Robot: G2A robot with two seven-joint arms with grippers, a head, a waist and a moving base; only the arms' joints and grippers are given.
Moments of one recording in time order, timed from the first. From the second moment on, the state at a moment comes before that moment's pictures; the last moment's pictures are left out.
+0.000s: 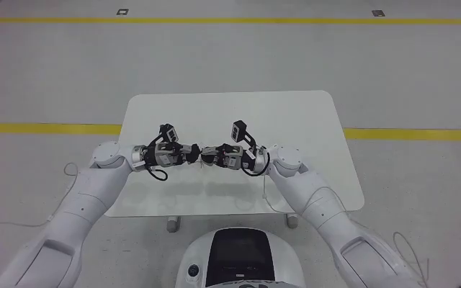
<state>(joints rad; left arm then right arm) 0.94 -0.98 -0.92 -0.99 -0.92 -0.11 -1.39 -1.00 -1.47 0.94 -1.01 0.59 -0.04 1.02</state>
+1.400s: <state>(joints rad) 1.05 -1.02 -1.35 -1.01 -0.86 -0.34 -1.33 -1.05 -1.45 0.98 -1.05 0.62 -0.06 0.97</state>
